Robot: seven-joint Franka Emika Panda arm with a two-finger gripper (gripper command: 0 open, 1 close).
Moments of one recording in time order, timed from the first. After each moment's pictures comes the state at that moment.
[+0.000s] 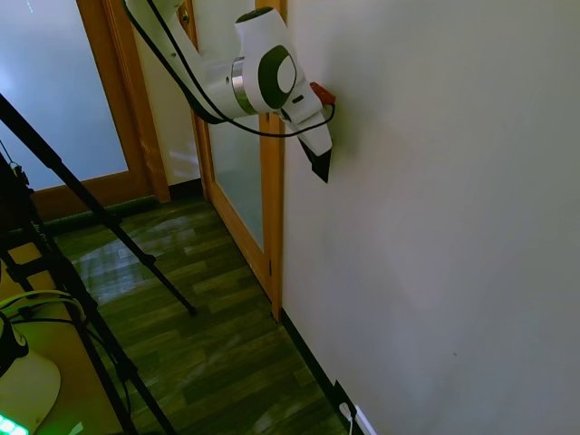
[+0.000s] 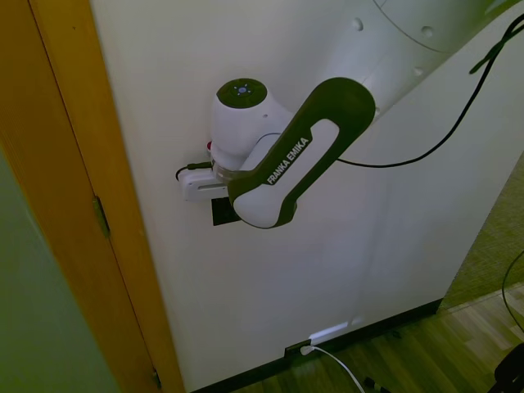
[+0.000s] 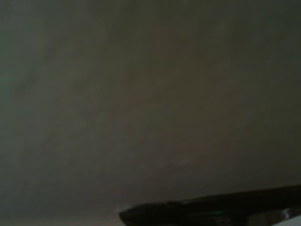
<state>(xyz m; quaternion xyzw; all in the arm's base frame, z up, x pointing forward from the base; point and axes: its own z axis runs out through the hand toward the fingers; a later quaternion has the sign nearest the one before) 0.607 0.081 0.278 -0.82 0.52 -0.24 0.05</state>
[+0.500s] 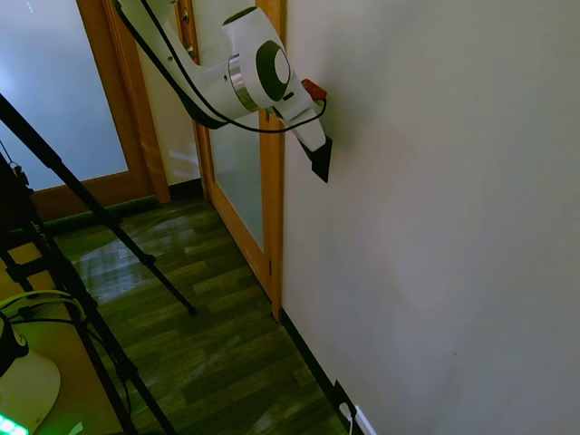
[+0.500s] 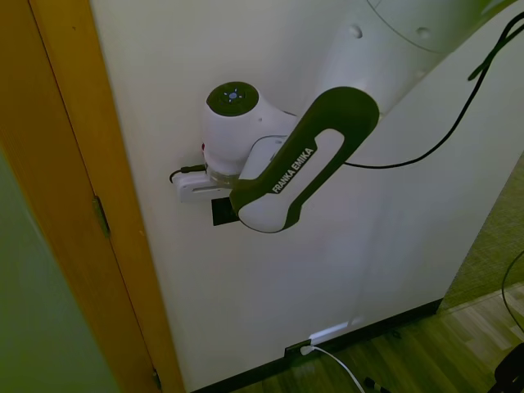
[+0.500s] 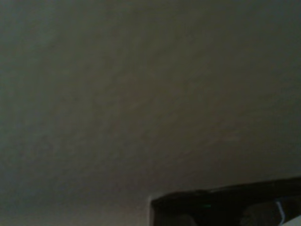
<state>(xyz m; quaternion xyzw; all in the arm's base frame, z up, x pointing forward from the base) 0.602 0.091 0.277 -0.81 0.52 -0.27 0.05</state>
